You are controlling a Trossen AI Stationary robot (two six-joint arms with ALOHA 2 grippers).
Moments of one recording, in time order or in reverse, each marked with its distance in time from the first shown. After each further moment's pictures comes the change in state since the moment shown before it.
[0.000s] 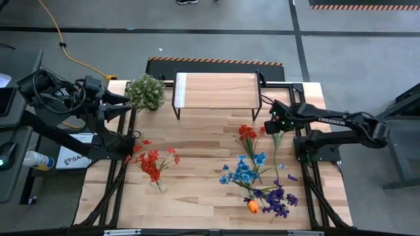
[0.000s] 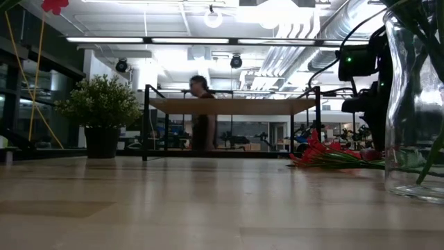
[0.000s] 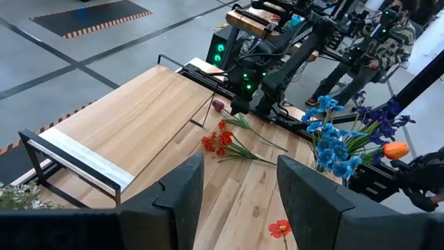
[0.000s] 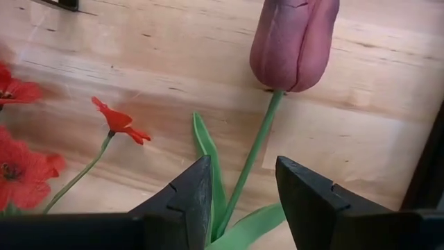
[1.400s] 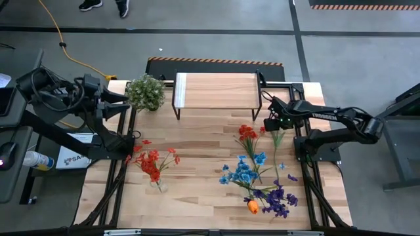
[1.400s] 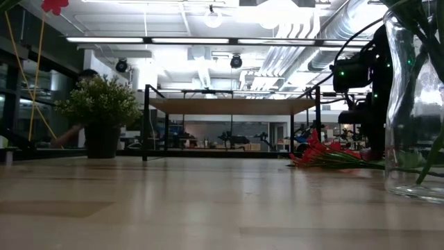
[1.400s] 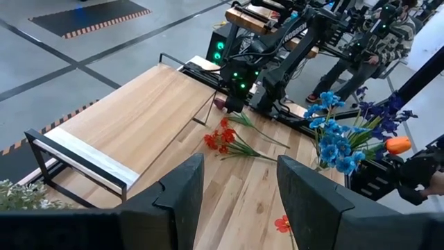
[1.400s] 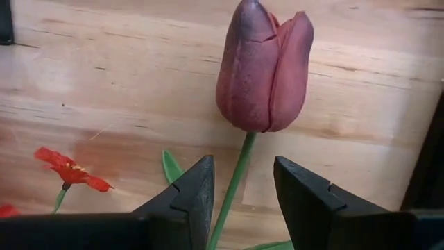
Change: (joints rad) left arm 0.000 -0.019 0.000 -0.023 0.009 0.011; right arm -0.100 0.126 -0.001 0.069 0.014 -0.054
